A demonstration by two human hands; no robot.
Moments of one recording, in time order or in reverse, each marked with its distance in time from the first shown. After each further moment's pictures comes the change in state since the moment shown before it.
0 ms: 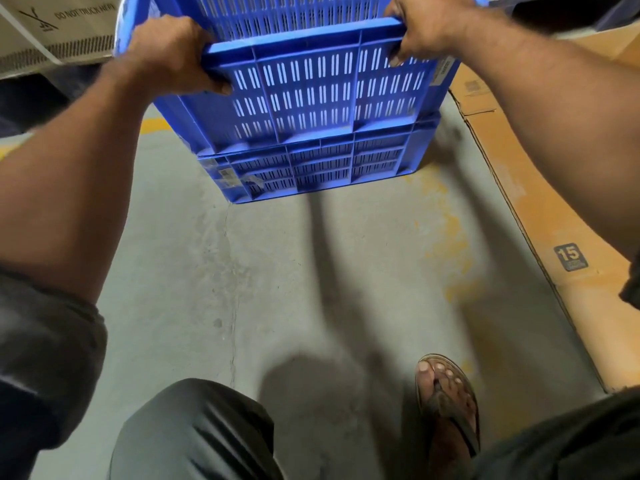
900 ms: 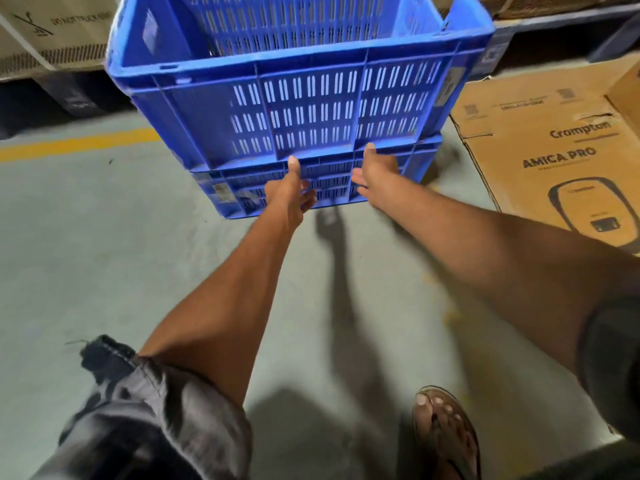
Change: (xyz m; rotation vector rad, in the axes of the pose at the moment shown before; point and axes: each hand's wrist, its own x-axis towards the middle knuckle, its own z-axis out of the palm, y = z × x) left_hand -0.035 0.180 0.135 -1.808 -0.025 -1.083; right_hand -0.026 -0.065 0.159 1.274 0.033 0.998
